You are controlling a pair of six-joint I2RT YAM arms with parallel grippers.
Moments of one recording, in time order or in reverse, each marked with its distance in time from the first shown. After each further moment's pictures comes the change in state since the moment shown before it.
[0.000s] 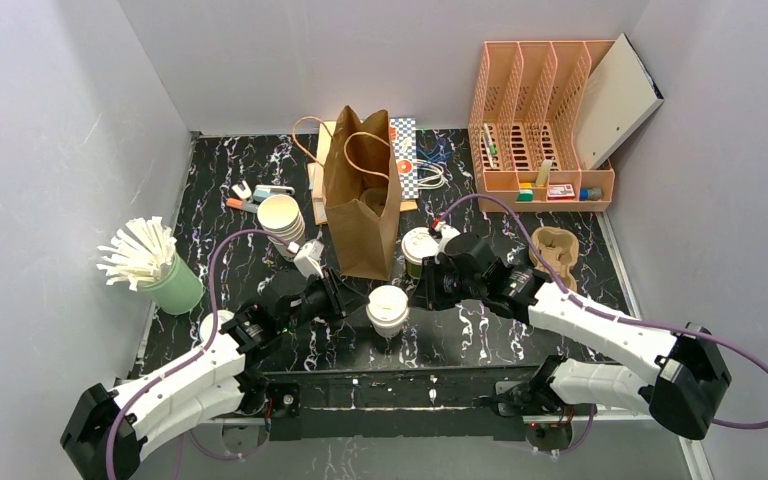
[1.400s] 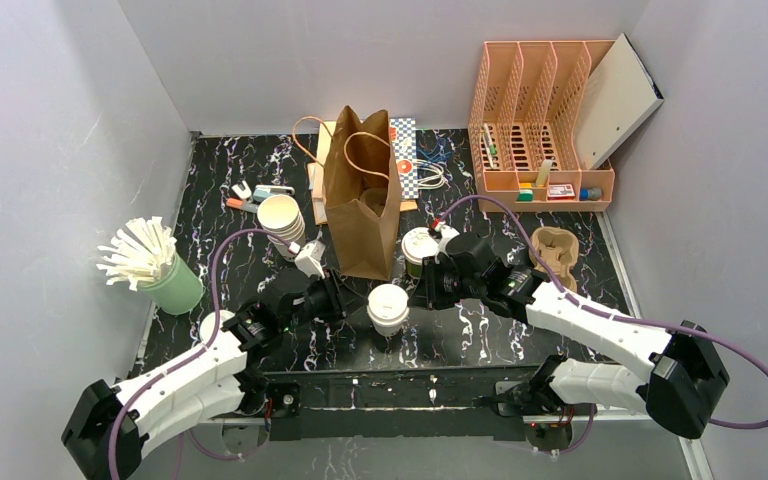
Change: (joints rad) left arm 0.001 0.023 0.011 -0.037 -0.001 0.010; right arm -0.016 0.017 -0.026 0.049 -0.037 -0.008
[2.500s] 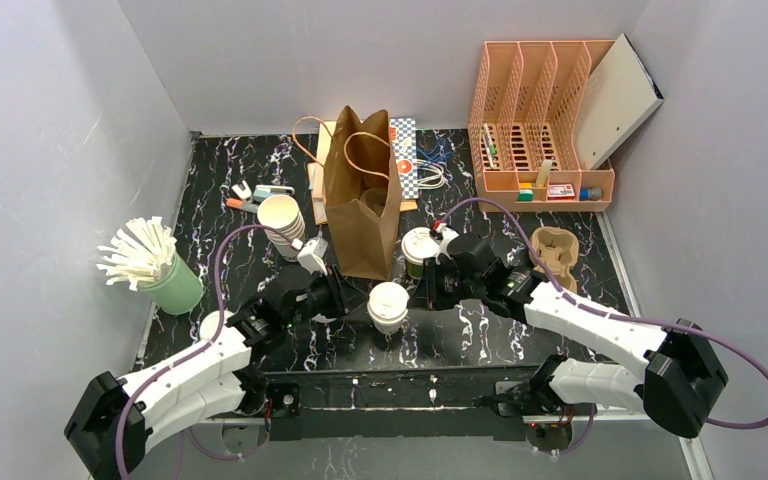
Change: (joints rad) left arm 0.006 0.061 0.003 0.060 0.002 0.034; right arm -0.022 0.024 -0.031 0.034 -0.037 0.024
